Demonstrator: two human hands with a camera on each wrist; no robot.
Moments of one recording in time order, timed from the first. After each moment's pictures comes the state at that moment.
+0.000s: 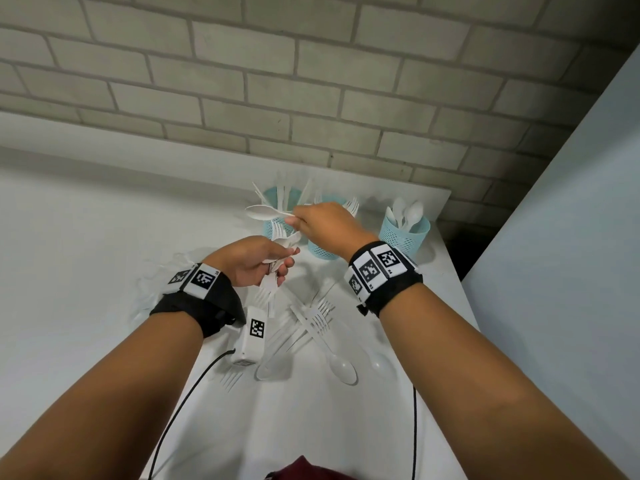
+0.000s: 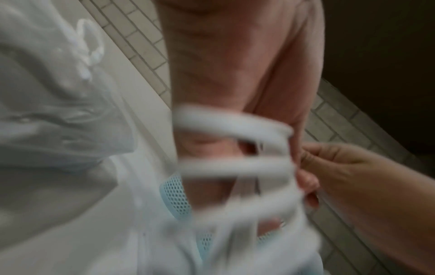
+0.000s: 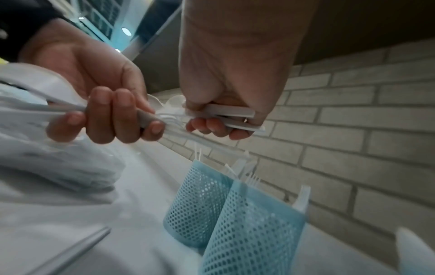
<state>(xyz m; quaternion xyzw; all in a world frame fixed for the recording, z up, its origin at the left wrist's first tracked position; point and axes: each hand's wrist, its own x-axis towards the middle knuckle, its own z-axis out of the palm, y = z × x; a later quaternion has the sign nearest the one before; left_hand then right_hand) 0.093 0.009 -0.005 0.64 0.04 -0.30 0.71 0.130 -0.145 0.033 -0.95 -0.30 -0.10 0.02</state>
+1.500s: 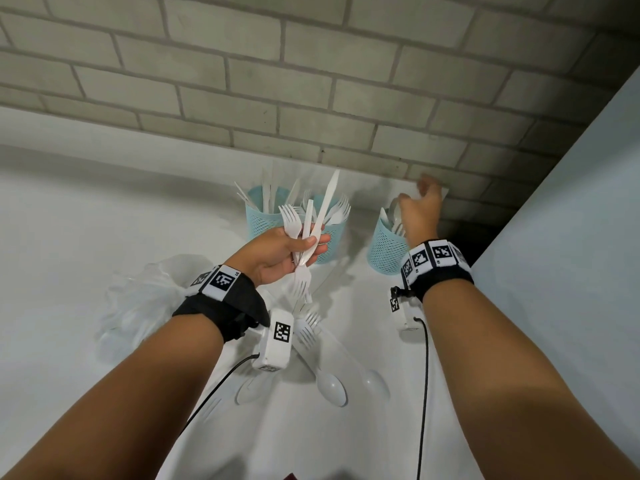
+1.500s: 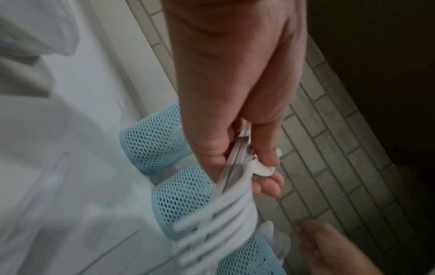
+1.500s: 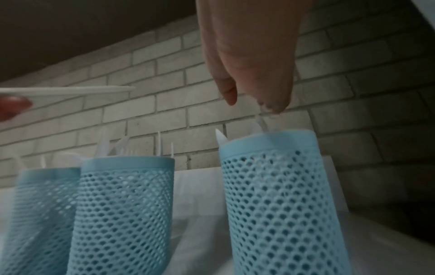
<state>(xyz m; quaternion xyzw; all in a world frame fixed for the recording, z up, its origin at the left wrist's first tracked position) 0.124 -0.047 -0.004 0.52 0.00 -0.23 0.82 0.201 -0.281 0.013 -0.75 0.13 -0.27 0.59</state>
